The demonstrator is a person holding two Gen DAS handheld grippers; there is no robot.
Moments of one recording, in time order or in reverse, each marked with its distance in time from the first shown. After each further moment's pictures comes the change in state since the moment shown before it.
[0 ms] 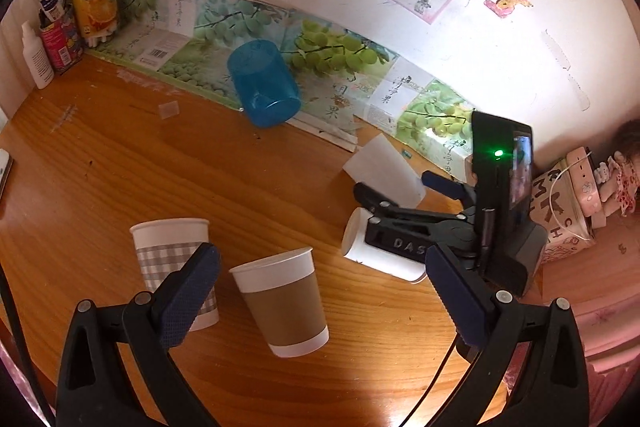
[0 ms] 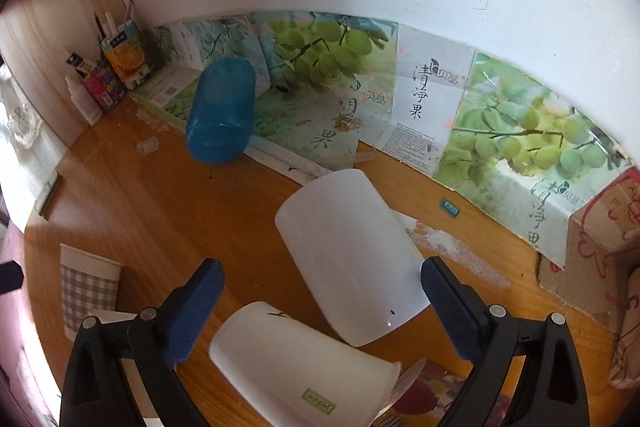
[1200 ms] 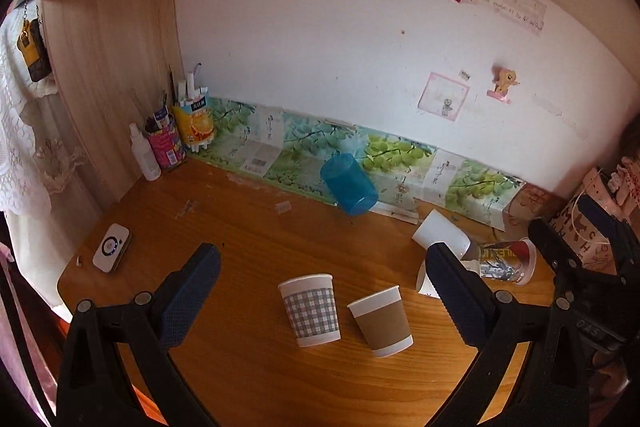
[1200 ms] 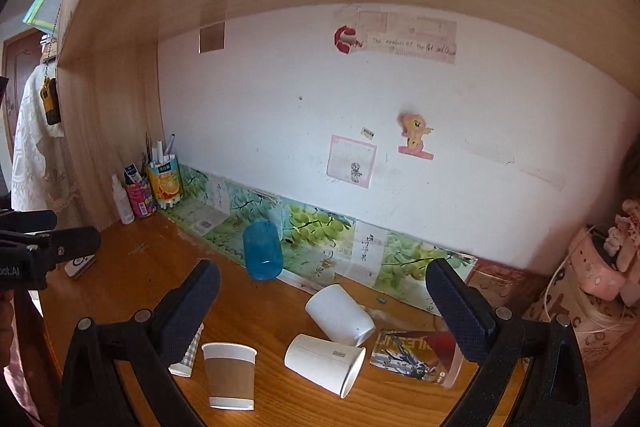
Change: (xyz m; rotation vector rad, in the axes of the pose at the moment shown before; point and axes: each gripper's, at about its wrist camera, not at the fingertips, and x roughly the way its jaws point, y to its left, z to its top) left arm -0.126 0.025 -0.015 0.102 -0.308 0.243; right arm -0.218 0.071 -0.042 -0.008 -0.520 -0.174
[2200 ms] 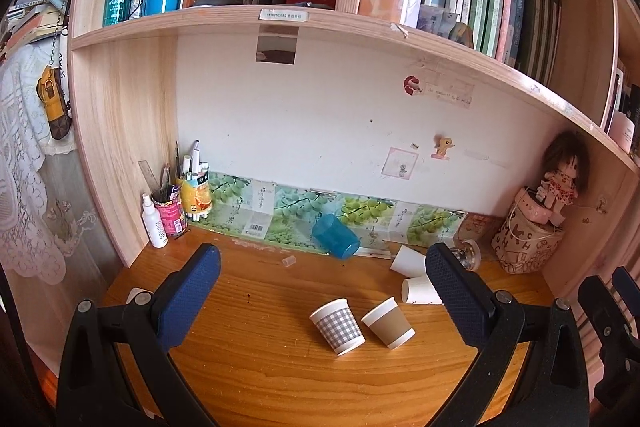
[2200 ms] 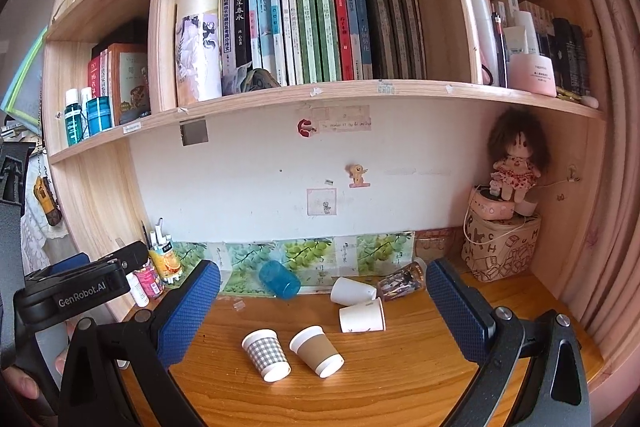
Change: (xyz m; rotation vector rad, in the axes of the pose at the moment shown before) left arm -0.116 0.109 0.004 0.097 -0.258 -0.236; right arm -0.199 0.165 0.002 0.300 -0.187 -0.347
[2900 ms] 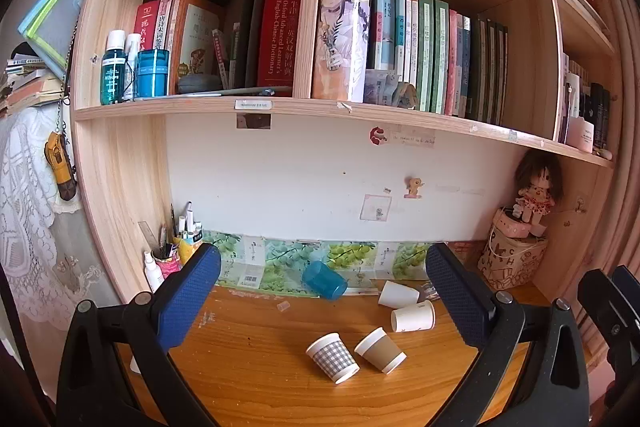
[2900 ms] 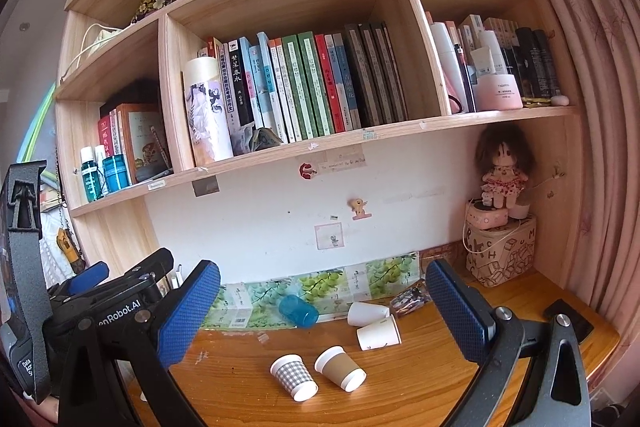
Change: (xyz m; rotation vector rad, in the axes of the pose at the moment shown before) left arm -0.058 -0.016 0.004 0.100 -0.192 -0.054; right arm -0.060 0.002 0.001 0.117 -0.143 0.010
